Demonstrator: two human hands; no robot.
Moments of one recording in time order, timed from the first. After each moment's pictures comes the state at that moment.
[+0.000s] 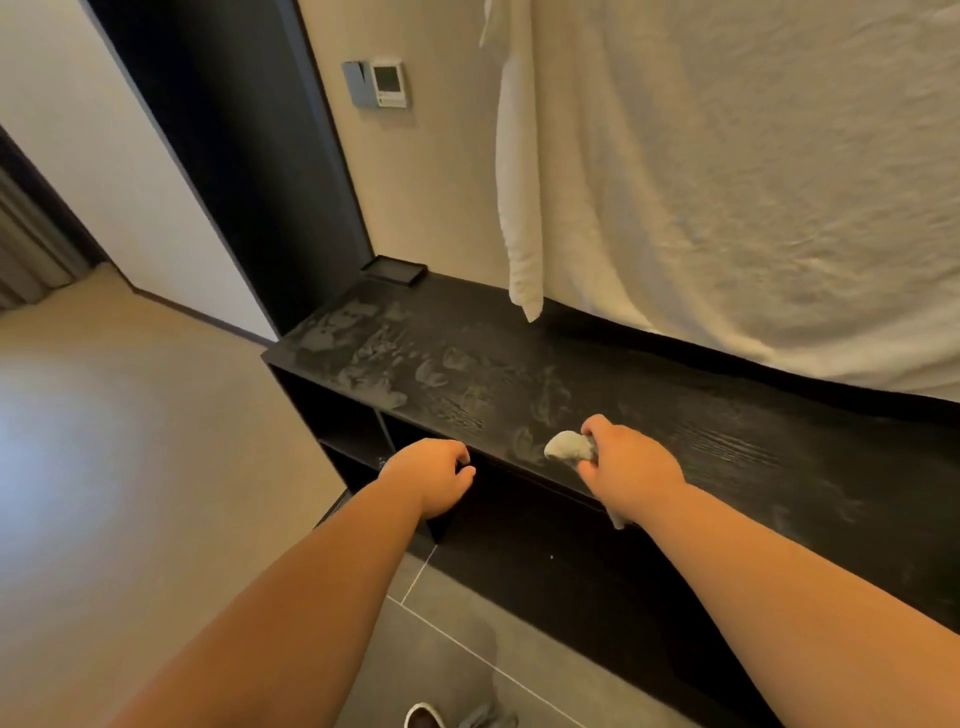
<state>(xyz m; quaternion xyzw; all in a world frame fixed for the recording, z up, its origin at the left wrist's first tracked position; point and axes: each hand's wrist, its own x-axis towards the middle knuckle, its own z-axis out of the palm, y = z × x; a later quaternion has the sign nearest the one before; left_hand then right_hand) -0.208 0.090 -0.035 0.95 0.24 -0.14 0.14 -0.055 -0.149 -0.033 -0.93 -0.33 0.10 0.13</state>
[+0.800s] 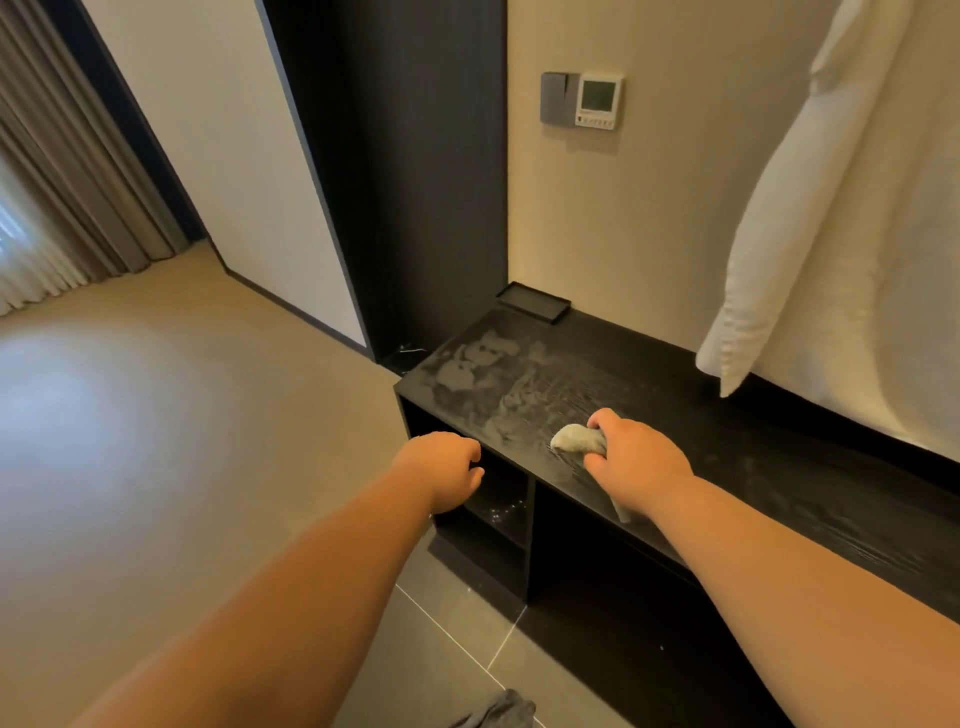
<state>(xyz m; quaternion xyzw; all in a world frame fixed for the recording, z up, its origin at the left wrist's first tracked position) -0.268 0.424 -0.020 0.96 0.23 -0.14 0.07 -0.079 0.214 -0.009 -0.89 -0.42 0.12 0.12</state>
